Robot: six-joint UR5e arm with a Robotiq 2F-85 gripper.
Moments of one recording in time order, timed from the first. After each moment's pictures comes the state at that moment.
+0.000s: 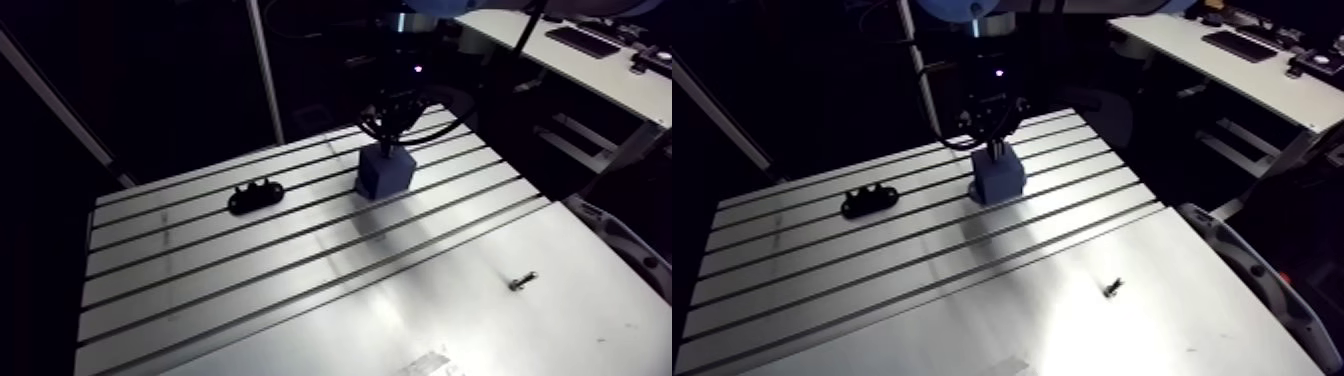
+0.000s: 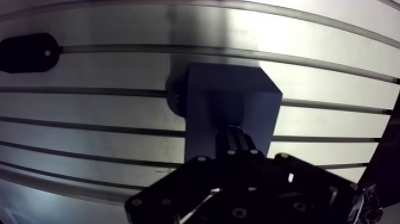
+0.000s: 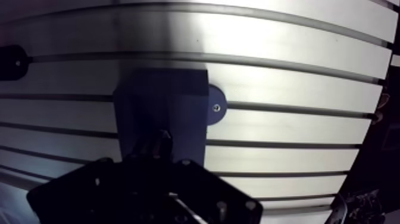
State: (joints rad) arm -0.42 -1.15 1.71 -2.02 -1.61 -2.06
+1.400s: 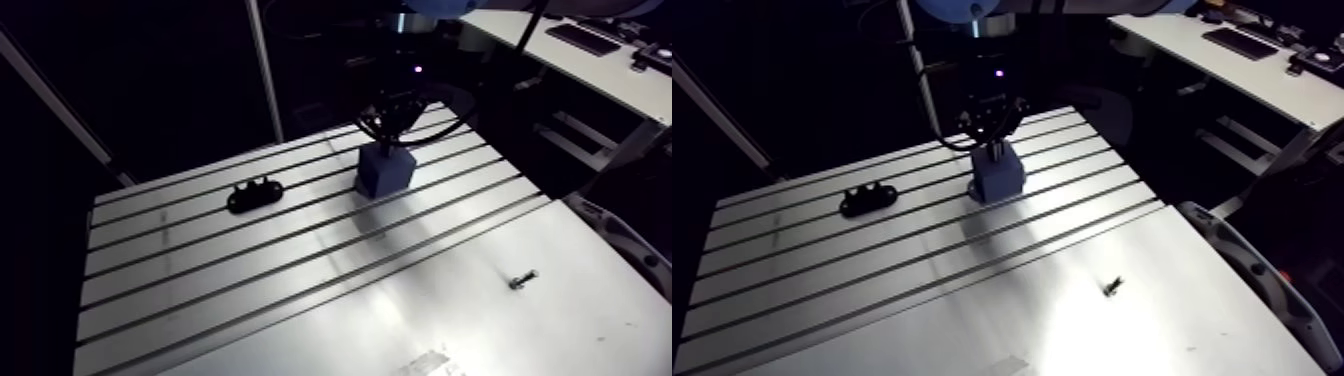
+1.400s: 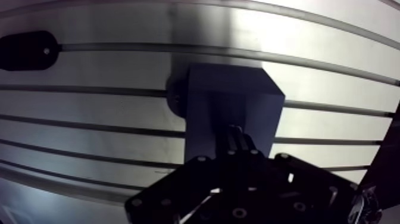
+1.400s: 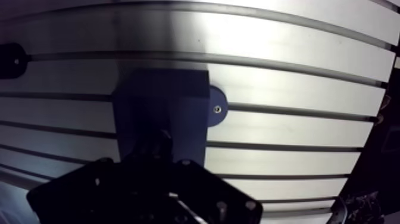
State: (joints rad) arm -0.43 -1.14 1.71 -2.02 -1.61 -2.07
